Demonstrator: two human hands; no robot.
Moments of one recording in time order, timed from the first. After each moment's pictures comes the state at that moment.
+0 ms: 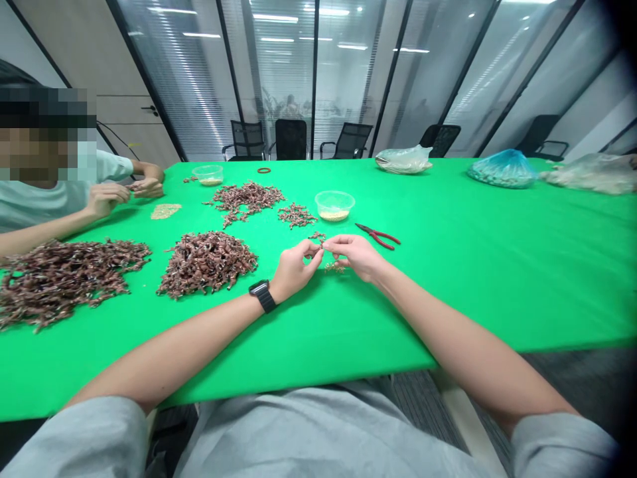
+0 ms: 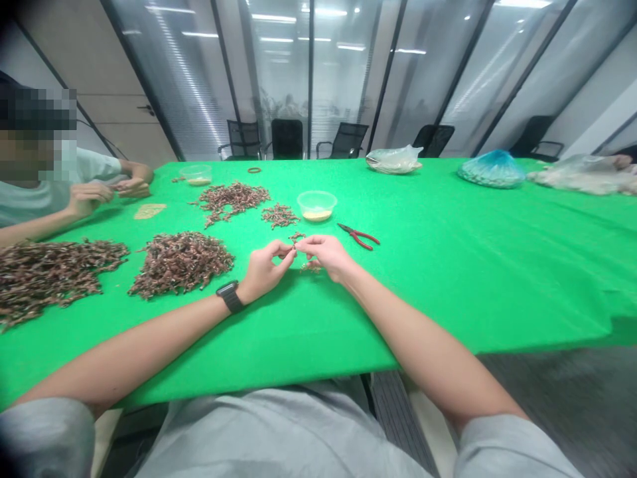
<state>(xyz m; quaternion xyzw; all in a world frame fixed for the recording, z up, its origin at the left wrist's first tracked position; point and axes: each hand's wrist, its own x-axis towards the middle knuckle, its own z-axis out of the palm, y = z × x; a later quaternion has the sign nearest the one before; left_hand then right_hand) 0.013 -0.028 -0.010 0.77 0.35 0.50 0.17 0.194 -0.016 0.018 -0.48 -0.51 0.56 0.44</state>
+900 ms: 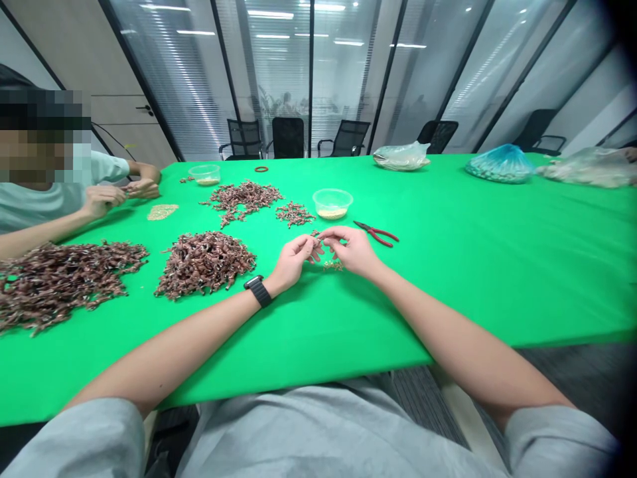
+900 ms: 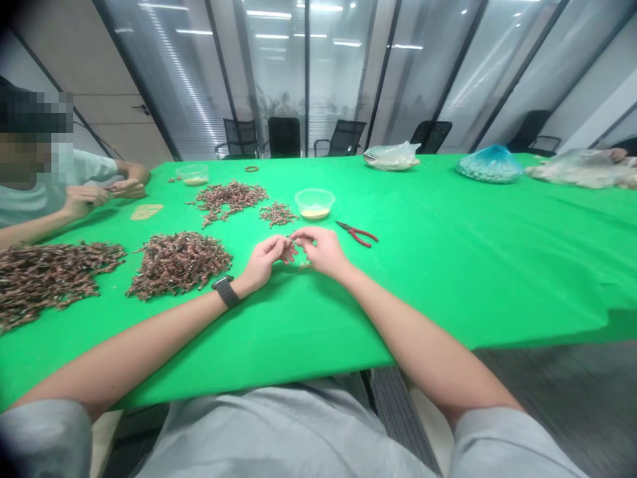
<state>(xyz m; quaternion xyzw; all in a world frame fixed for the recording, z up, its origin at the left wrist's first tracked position) 0.013 -0.013 -0.008 0.66 0.27 0.50 0.49 0.196 -0.009 0.014 -0.42 -0.75 0.25 0.45</state>
